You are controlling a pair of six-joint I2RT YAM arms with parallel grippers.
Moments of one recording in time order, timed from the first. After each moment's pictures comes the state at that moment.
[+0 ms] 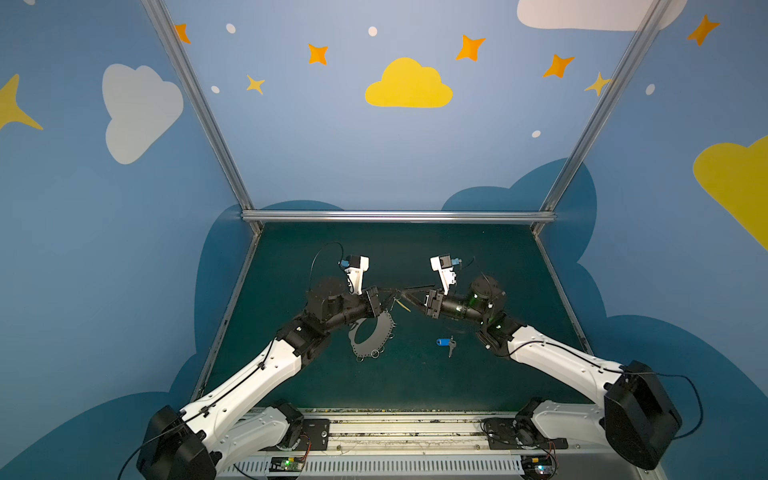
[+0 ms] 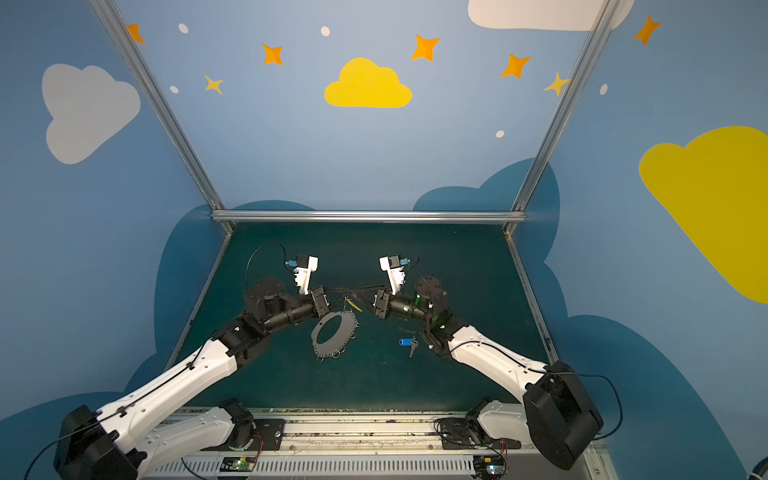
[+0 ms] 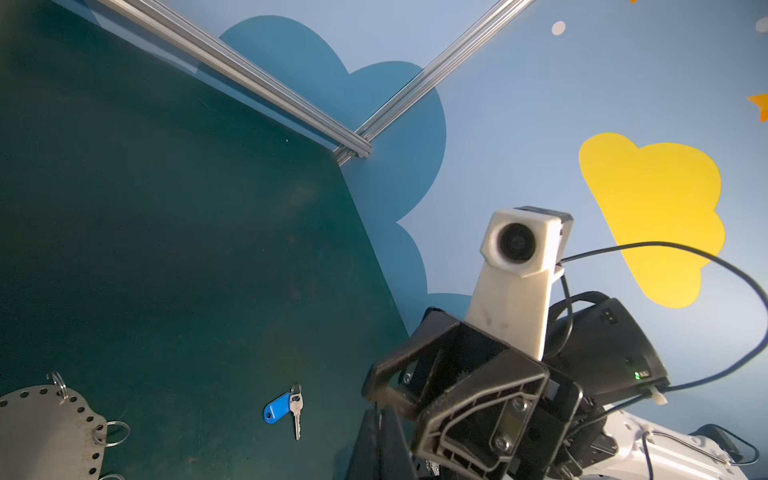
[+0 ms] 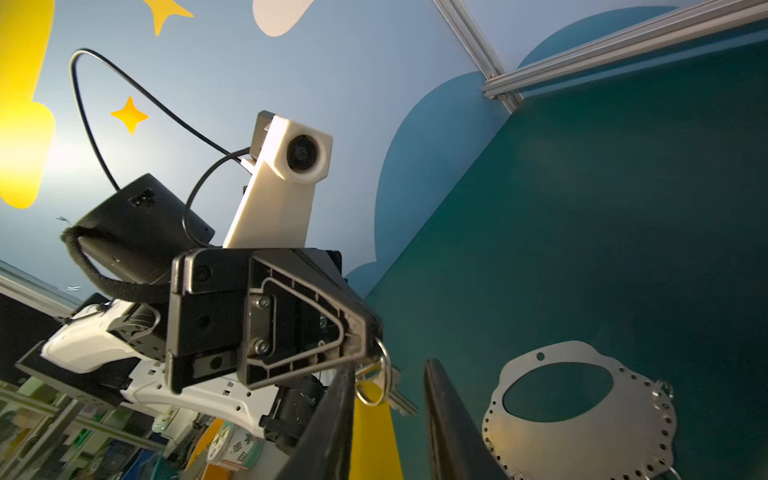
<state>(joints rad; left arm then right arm) -0.60 1.04 0.75 0.09 0.37 -0.86 0.70 1.27 0.71 0.52 -0.60 0.74</state>
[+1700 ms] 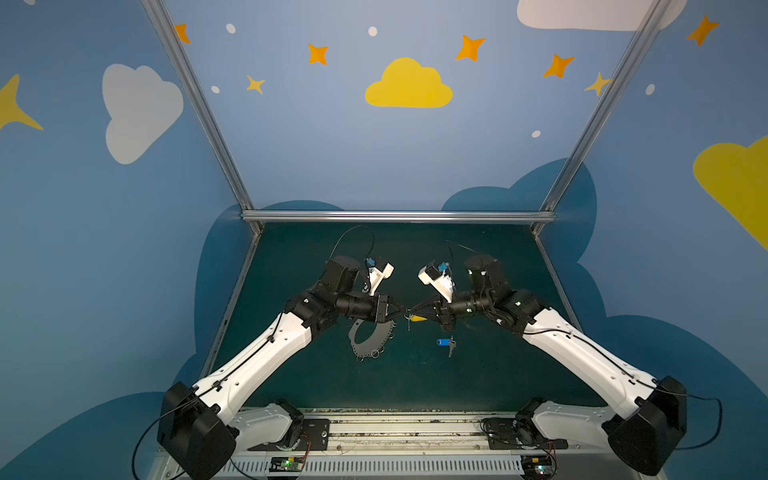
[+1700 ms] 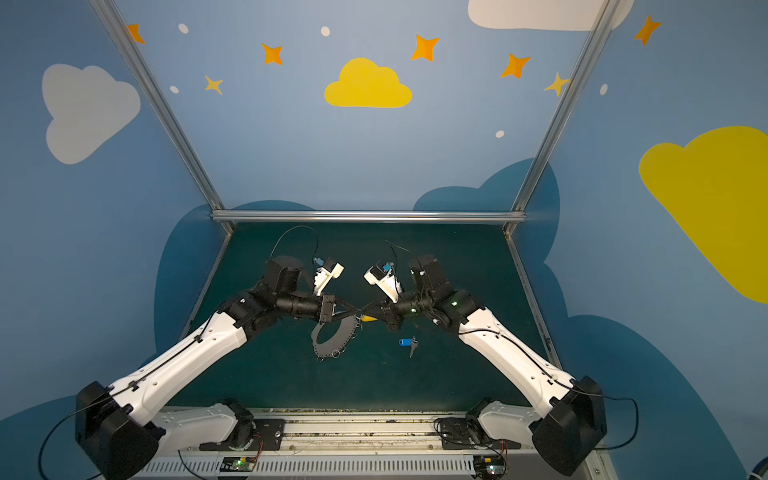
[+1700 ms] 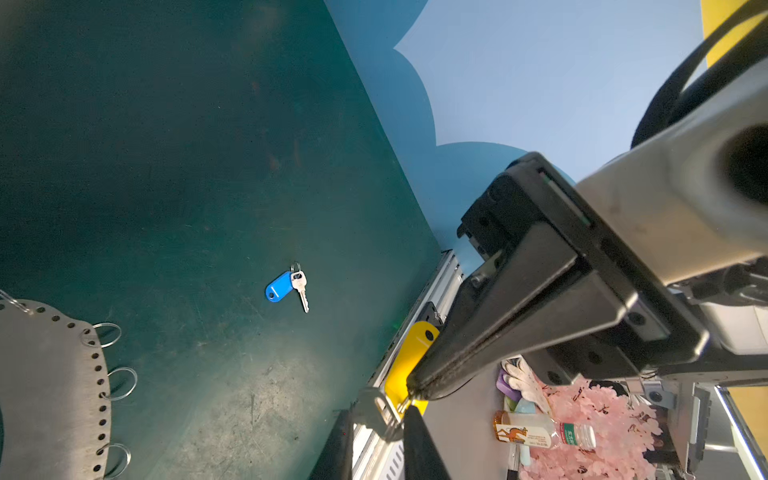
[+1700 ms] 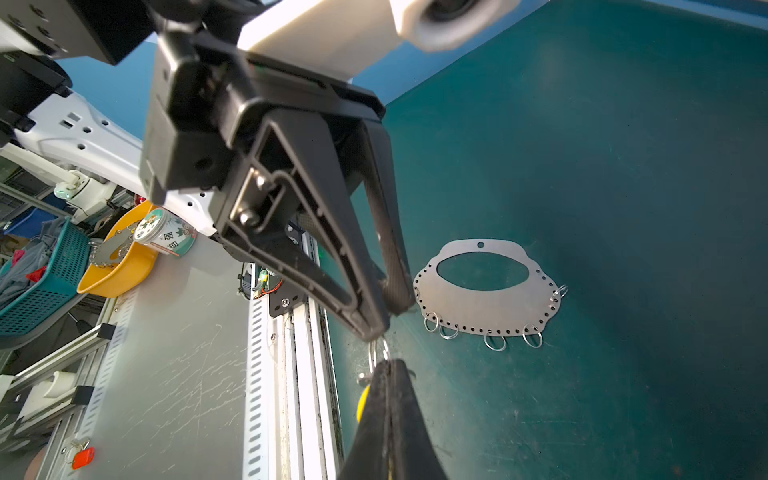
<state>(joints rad) -0.58 1.22 1.04 -0.44 0.72 -0.52 0.67 1.23 1.06 -0.46 -0.74 -0.05</state>
